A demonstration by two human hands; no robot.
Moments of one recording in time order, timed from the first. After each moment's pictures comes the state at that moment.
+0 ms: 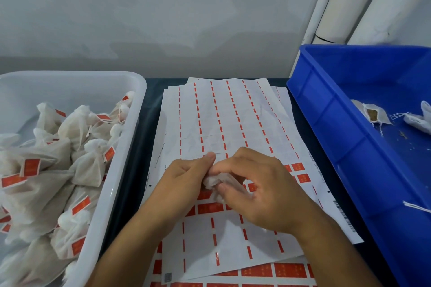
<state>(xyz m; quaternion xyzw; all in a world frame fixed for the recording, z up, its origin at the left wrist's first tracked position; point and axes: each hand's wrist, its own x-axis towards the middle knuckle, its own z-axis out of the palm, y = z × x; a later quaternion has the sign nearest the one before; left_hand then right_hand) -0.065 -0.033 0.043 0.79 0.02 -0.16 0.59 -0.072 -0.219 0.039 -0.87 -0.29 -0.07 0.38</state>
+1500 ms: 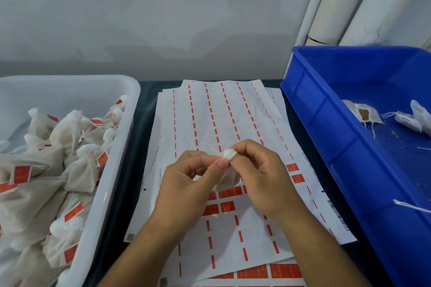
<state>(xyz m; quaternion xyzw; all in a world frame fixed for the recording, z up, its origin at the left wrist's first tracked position) -0.073 -0.057 0.044 0.76 0.00 -0.03 0.65 -0.068 -0.210 0.041 -0.81 -0.06 -0.04 0.59</state>
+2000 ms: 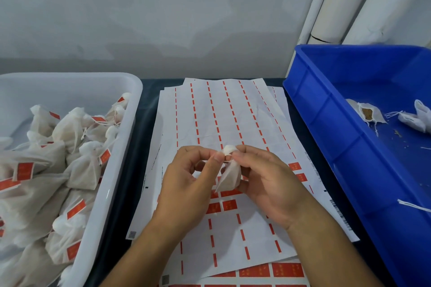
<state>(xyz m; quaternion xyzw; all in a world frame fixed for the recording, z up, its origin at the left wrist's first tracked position) -0.069 -0.055 0.037 0.80 0.00 0.03 0.60 -0.067 -0.215 0.044 -0.61 0.03 0.16 0.78</state>
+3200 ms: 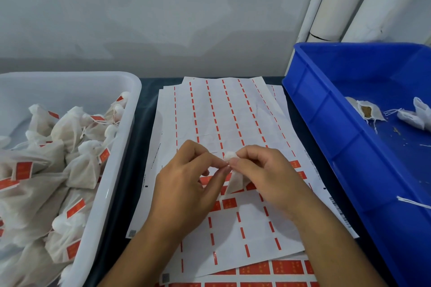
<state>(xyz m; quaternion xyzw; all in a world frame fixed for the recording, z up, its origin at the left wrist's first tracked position) -0.069 -0.044 0.028 0.90 -0.18 0.17 0.37 -0.062 -0.224 0.040 -0.84 -0.01 0.08 0.54</state>
